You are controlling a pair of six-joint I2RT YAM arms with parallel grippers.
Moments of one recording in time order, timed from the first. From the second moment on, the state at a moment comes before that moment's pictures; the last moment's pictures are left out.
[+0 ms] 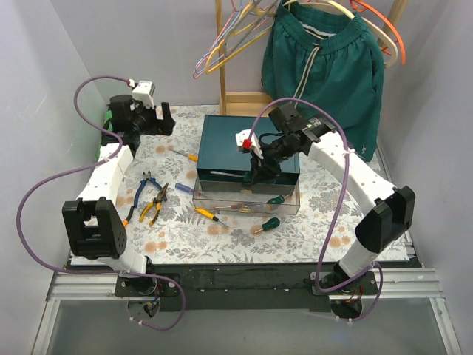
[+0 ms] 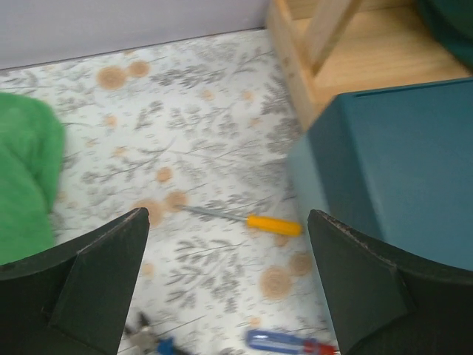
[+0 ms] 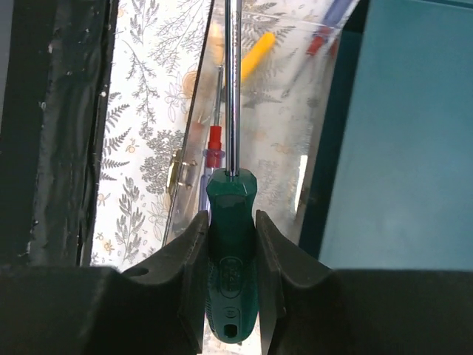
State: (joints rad) left arm -0.01 1.53 1.29 -0.17 0.30 -0.01; right arm 0.60 1.63 1.68 -1.12 -0.79 -0.91
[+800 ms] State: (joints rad) left arm 0.04 2.26 1.81 -0.69 0.72 1.12; right arm 0.57 1.50 1.69 -1.01 -0.55 -0.68
